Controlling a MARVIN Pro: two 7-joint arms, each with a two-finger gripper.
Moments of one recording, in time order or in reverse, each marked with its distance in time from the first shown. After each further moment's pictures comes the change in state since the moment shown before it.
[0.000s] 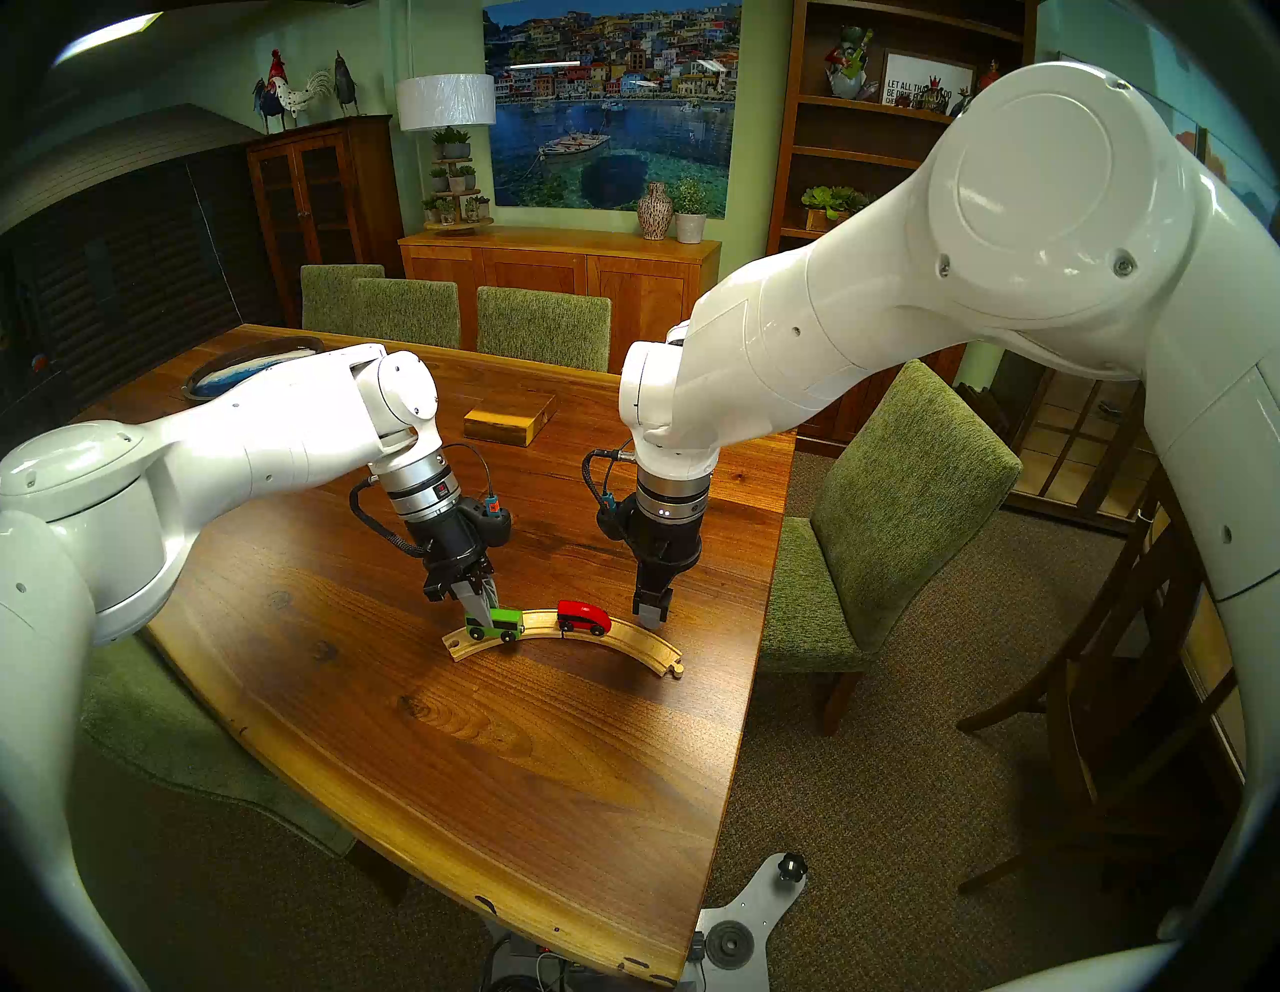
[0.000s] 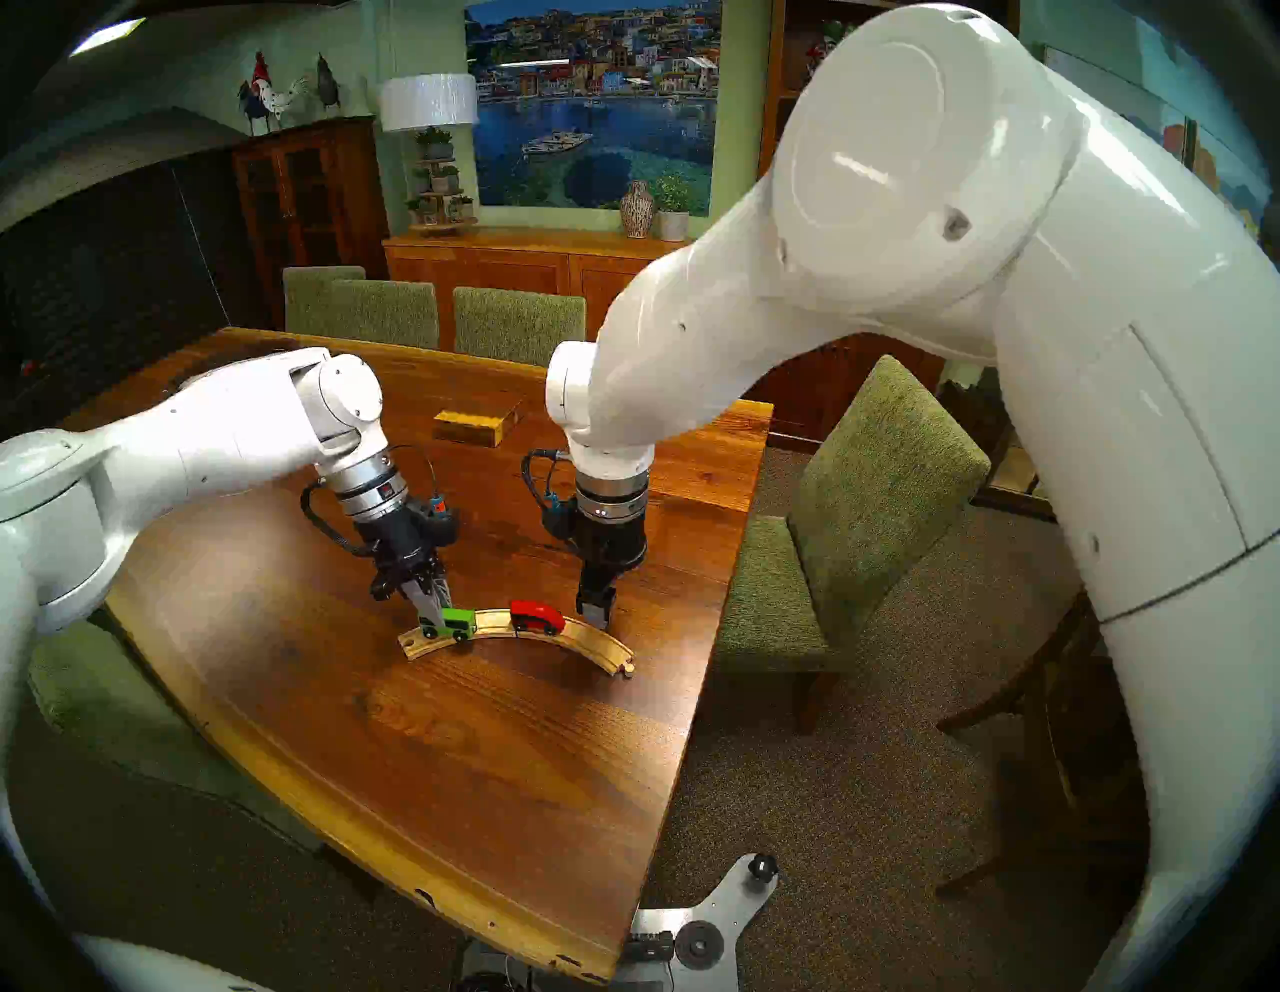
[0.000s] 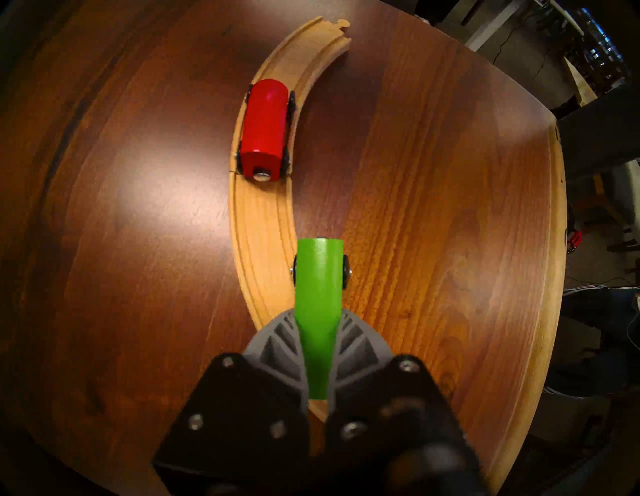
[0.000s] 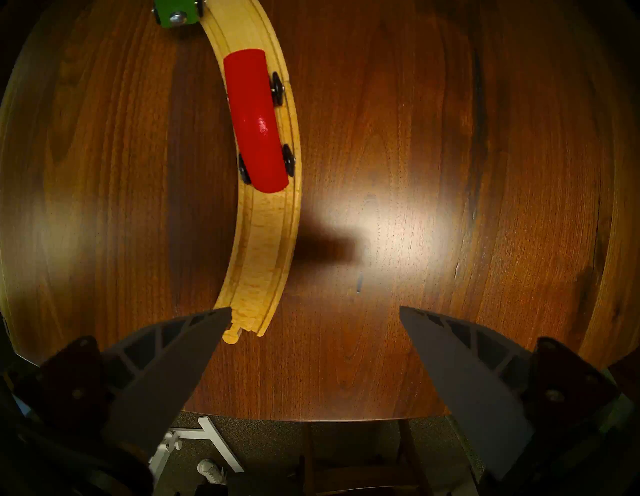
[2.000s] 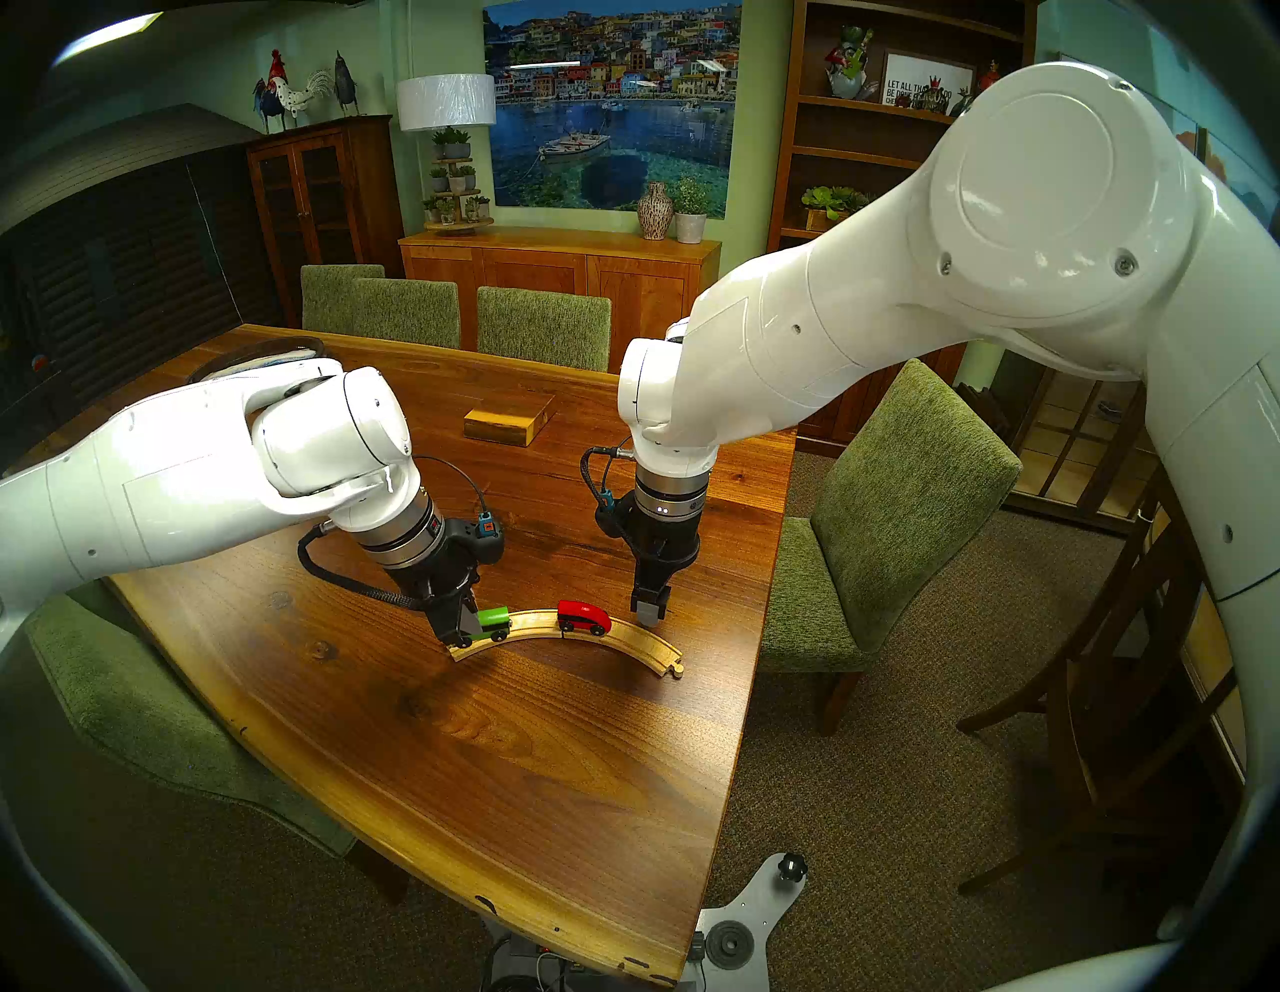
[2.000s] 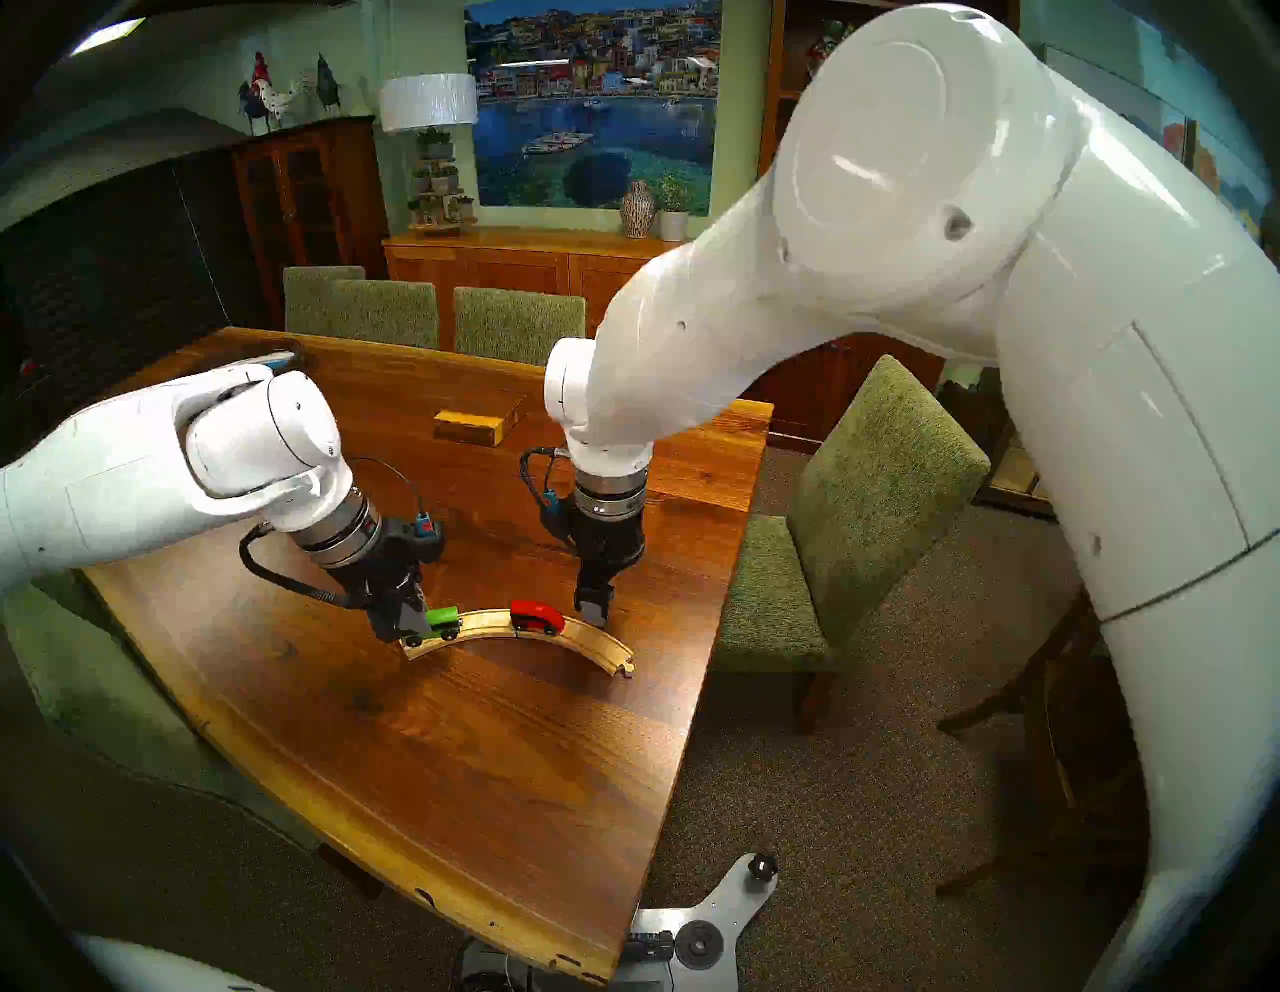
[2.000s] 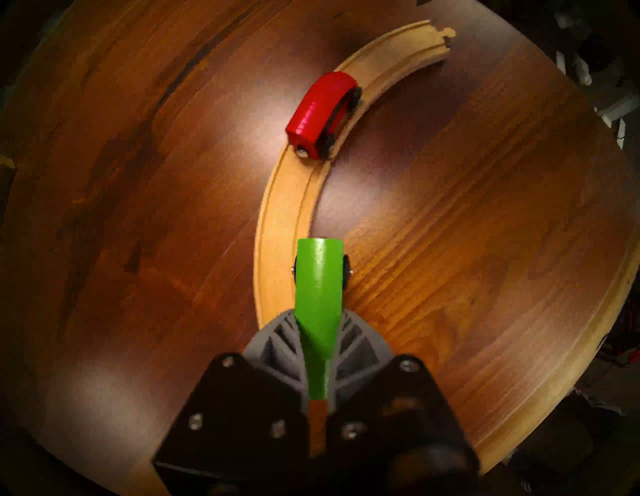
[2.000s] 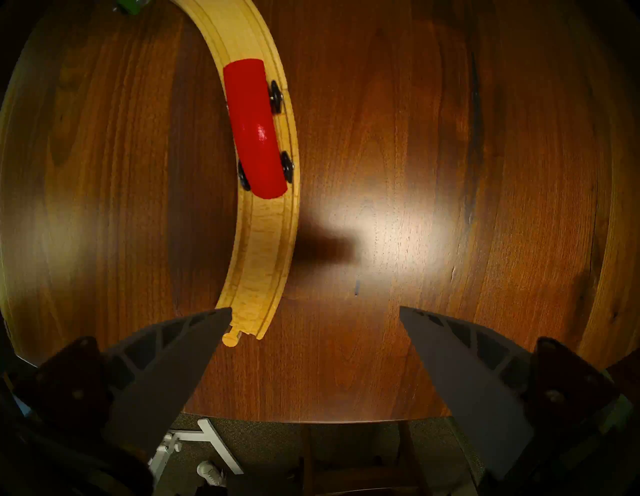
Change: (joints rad) left arm 0.014 0.468 -0.091 -0.908 -0.170 0.790 0.643; right arm 0.001 0.004 0.009 0.005 -0.004 0.004 0.001
